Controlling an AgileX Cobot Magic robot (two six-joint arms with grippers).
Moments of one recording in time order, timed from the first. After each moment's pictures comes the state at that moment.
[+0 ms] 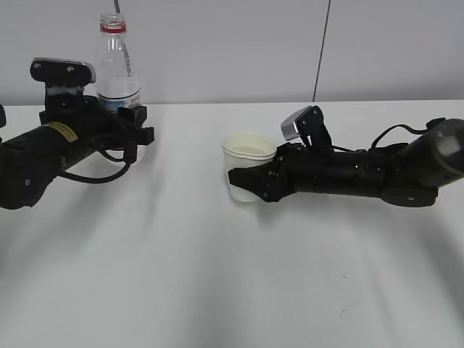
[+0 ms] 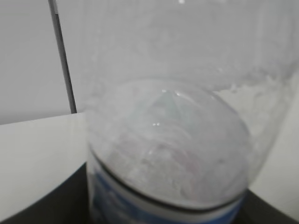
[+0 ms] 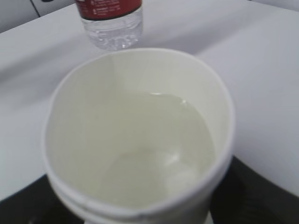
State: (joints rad) left arm -0.31 1.92 -0.86 0.03 -0.77 -0.03; right arm 0.17 2.22 -1.13 -1.08 -0.95 0.67
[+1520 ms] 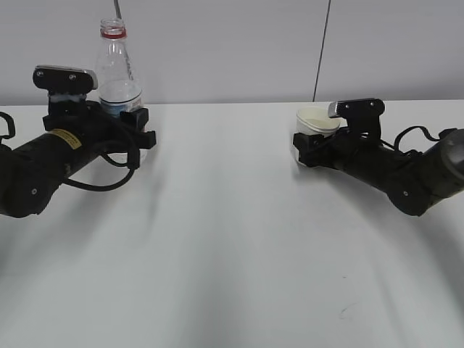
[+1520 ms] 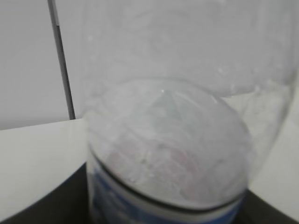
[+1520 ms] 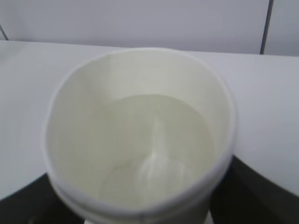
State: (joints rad) left arm -0.31 1.97 -0.86 0.03 -0.85 -0.04; right arm 0.09 2.28 -1.13 -0.33 -0.79 0.27
